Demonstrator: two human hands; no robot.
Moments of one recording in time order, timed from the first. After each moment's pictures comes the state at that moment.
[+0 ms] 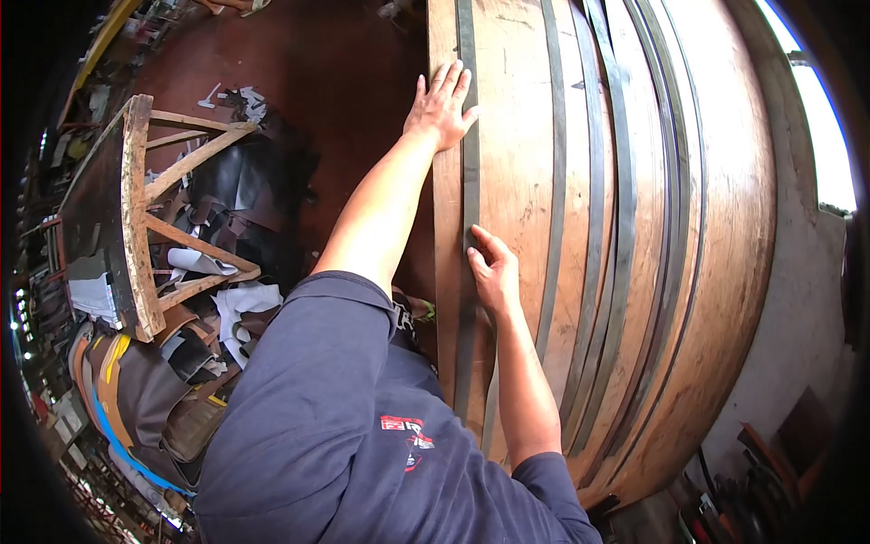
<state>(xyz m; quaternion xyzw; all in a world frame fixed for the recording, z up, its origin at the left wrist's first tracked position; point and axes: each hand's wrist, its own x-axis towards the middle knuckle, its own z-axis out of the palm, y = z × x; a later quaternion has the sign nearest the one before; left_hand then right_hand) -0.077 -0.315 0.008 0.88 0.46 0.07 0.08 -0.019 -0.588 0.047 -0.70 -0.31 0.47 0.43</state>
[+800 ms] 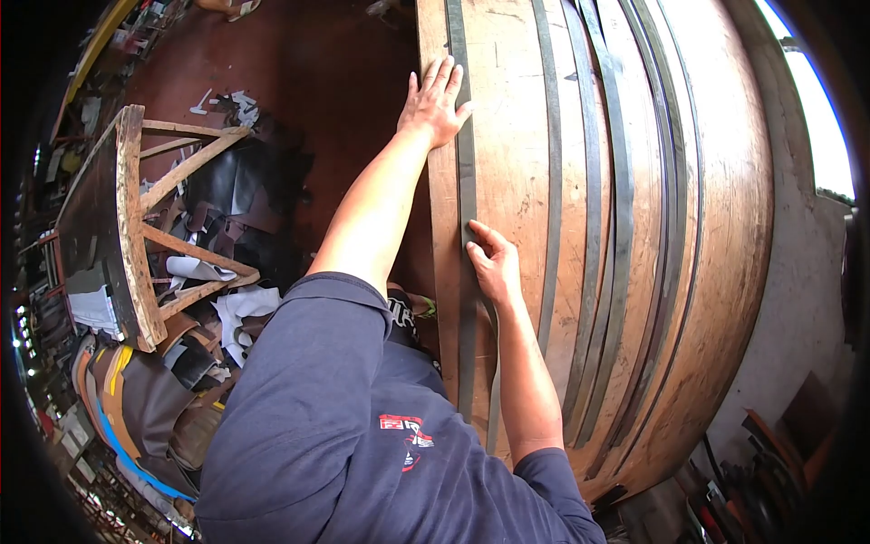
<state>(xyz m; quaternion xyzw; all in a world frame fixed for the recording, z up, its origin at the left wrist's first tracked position) -0.076 -0.314 0.004 0.88 0.46 0.06 0.07 -0.016 -0.586 0.035 -0.70 -0.28 0.50 0.43</state>
